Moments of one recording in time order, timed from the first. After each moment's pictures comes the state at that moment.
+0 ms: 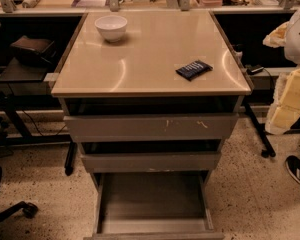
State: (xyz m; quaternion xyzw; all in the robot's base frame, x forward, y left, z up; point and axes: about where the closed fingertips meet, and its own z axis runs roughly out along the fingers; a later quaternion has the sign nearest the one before) arm 0.438 -0.217 0.977 -0.60 0.78 -0.04 0.16
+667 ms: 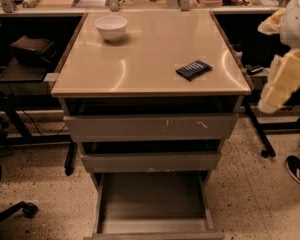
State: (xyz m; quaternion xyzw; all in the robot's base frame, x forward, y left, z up) arm 0.478 -0.218 0.982 -0.61 0.77 -0.02 0.20
